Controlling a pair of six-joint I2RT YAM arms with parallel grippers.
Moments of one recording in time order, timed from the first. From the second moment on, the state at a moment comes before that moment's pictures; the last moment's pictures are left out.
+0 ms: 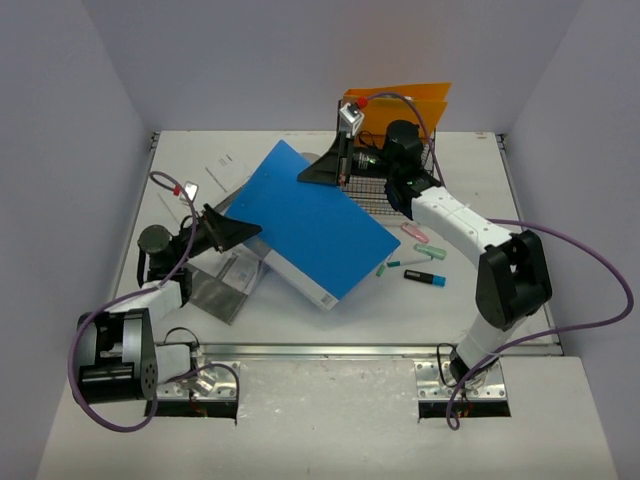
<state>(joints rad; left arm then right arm) 0.13 1.20 0.34 1.04 1.07 -1.16 0.46 1.71 1.30 0.47 -0.95 1.01</state>
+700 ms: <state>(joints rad) 0.10 0.94 0.59 0.64 1.13 -0.79 0.43 1.70 1.41 0.19 -0.95 0.66</state>
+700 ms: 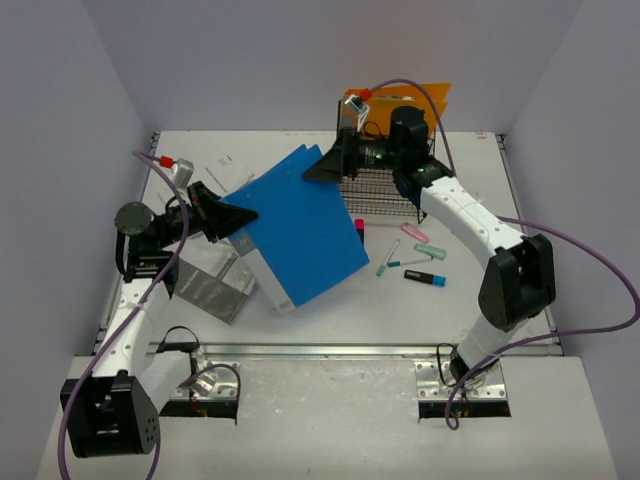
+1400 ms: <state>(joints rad) 0.10 1.04 0.86 0.05 1.31 -0.16 0.38 1.45 1.24 -0.12 -1.16 -0.01</state>
